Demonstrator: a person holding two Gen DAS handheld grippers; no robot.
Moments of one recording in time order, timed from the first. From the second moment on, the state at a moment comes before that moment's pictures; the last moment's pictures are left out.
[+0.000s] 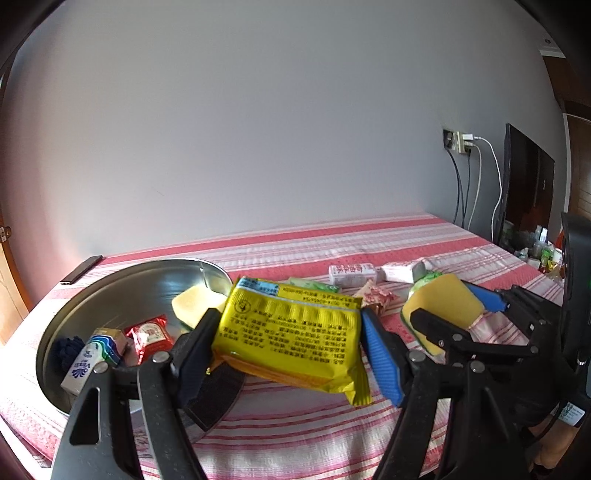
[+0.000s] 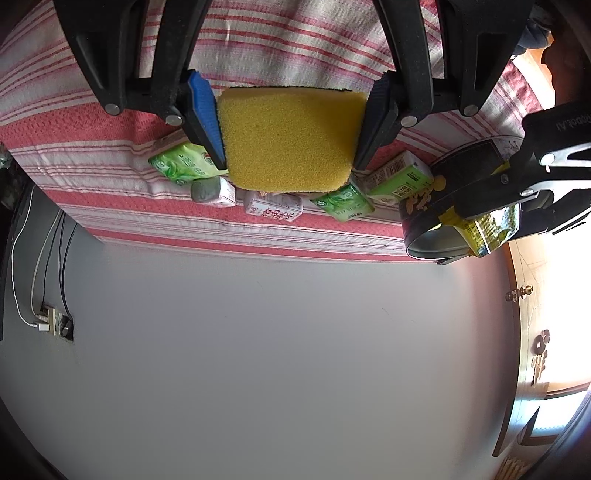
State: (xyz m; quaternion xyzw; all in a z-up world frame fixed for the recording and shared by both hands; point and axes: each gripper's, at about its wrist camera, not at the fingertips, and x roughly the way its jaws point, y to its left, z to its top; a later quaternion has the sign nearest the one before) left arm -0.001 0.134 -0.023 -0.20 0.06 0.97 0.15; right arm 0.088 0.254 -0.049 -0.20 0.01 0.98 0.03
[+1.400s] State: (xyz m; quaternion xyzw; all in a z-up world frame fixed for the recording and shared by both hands) left arm -0.064 -0.011 -0.012 -0.21 -0.02 0.98 0.00; right arm -0.020 0.138 0.012 -0.20 -0.03 0.97 -0.12
